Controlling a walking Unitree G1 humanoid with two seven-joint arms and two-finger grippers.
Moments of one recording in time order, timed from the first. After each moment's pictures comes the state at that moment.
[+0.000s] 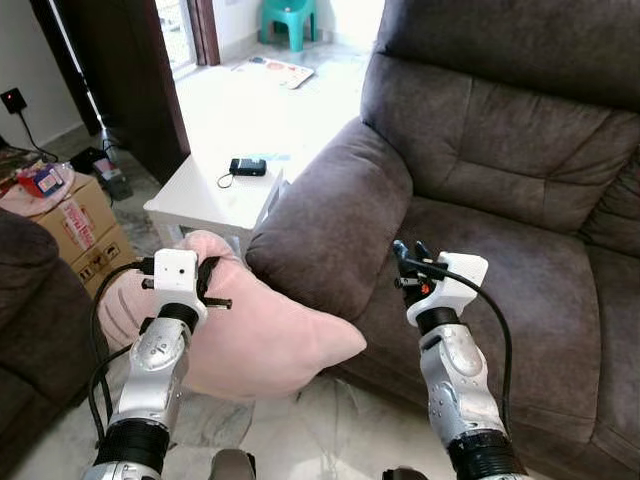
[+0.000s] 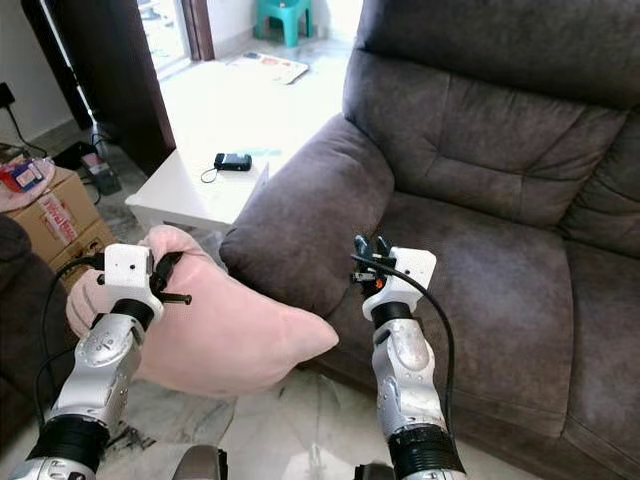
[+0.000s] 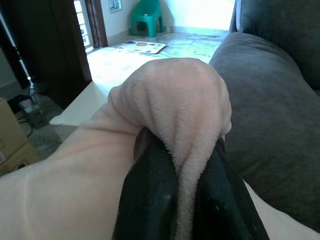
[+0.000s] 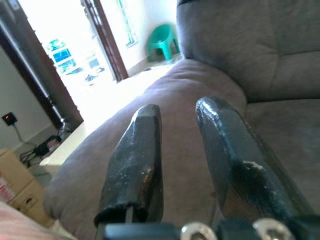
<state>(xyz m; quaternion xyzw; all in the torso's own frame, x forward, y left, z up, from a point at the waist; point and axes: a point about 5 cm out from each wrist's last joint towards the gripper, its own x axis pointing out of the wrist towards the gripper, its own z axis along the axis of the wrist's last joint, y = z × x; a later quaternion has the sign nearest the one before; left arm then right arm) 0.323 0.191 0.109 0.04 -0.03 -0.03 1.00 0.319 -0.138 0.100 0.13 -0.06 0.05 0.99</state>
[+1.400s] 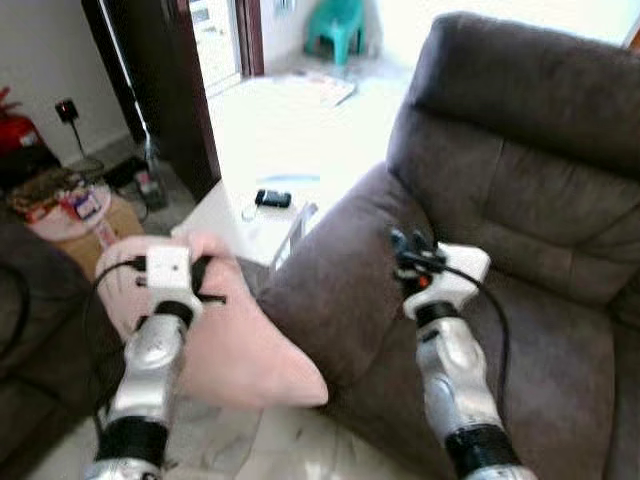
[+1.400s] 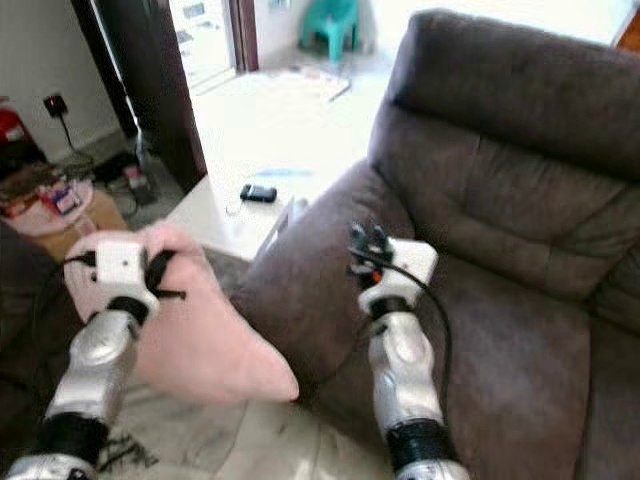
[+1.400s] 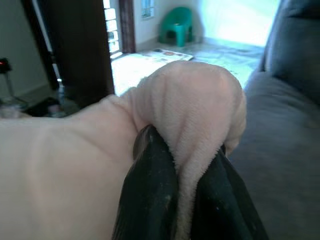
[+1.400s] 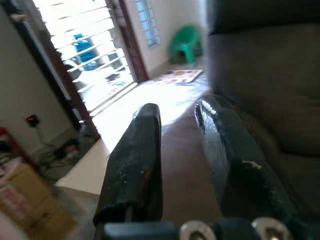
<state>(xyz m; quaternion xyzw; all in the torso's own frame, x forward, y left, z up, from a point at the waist) 0.325 0.186 0.111 0.03 -0.04 -0.03 1.00 0.320 -0.144 0.099 0.13 -0.07 0.04 0.99</state>
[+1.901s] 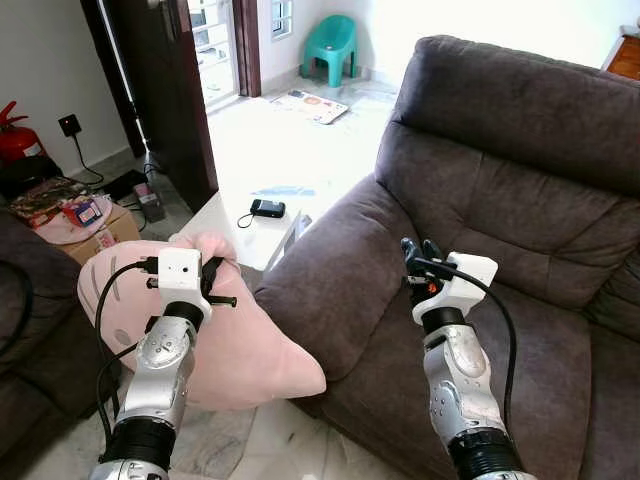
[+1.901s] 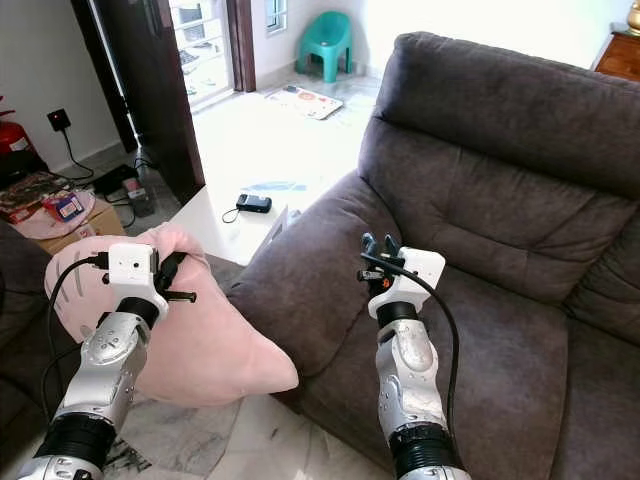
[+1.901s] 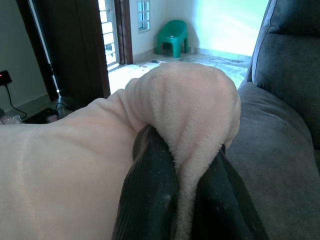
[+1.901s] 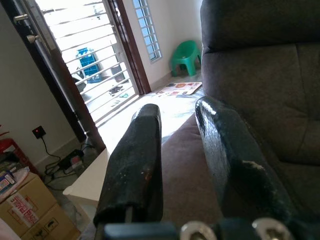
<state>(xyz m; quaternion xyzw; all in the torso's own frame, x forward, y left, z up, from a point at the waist) 0.325 0.188 0.111 0.03 -0.03 -0.02 1.00 0.320 -0.139 0.099 0.14 -0.07 0.05 0.99</state>
